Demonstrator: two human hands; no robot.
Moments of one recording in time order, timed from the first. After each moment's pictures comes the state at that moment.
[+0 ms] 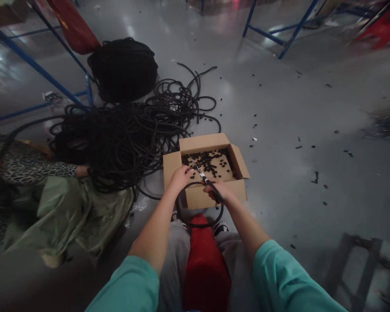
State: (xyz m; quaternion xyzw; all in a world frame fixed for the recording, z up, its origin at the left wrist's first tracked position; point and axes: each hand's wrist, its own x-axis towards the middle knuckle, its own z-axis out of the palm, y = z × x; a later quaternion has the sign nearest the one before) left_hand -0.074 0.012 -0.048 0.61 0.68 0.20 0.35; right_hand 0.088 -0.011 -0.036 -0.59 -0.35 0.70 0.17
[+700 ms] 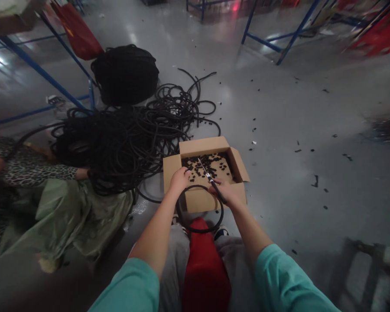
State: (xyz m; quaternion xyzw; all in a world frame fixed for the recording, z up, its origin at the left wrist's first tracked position) left_hand -0.074 0.014 -0.050 0.59 0.72 0.18 0.30; right_hand 0.105 -0.008 -0.045 -0.64 -0.44 0.59 0.20
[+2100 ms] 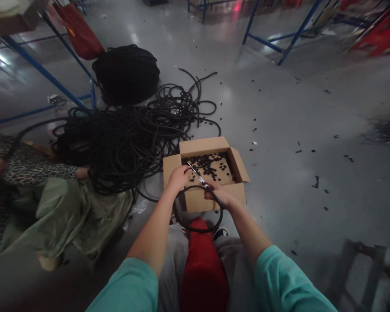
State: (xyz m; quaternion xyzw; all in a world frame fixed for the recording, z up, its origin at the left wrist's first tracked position) left_hand -0.072 0.018 -0.028 0.63 0.69 0.16 0.32; right_hand 0.100 -0.009 -0.045 -0.49 -0.47 0.71 0.20
